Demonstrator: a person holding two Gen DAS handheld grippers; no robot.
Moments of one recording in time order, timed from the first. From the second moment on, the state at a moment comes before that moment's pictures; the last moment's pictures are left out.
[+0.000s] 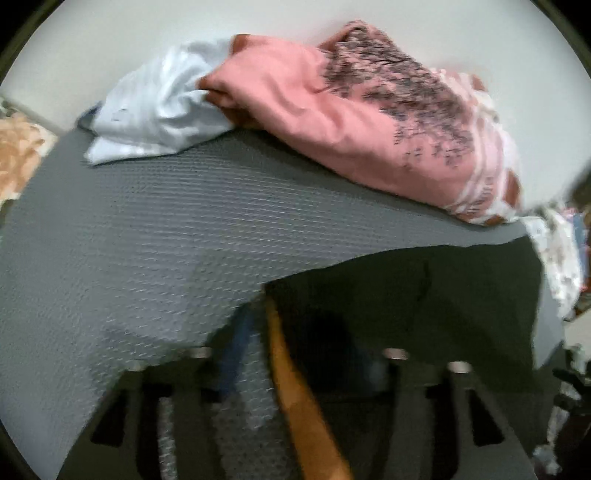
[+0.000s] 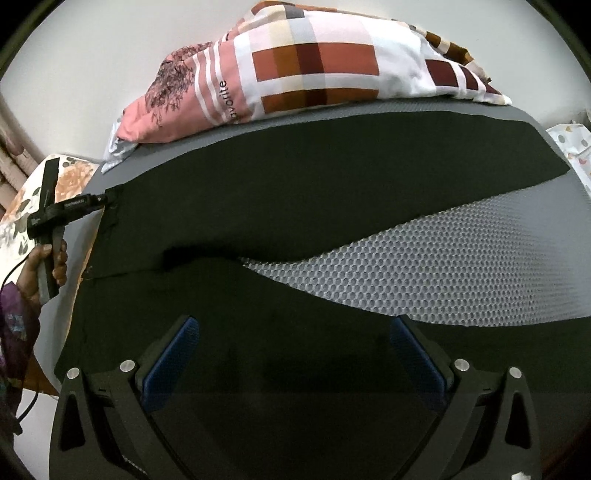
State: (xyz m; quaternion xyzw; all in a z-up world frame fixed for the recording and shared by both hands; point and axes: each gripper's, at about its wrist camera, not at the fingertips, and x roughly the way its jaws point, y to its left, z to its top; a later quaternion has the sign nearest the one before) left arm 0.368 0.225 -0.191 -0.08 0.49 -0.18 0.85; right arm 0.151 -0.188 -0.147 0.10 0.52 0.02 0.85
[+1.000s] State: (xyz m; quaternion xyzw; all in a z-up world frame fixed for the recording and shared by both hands) left arm 0.119 0.122 -0.083 -0.05 0.30 -0.23 0.93; right arm 0.336 -0.250 -0.181 0.51 0.50 0.20 0.67
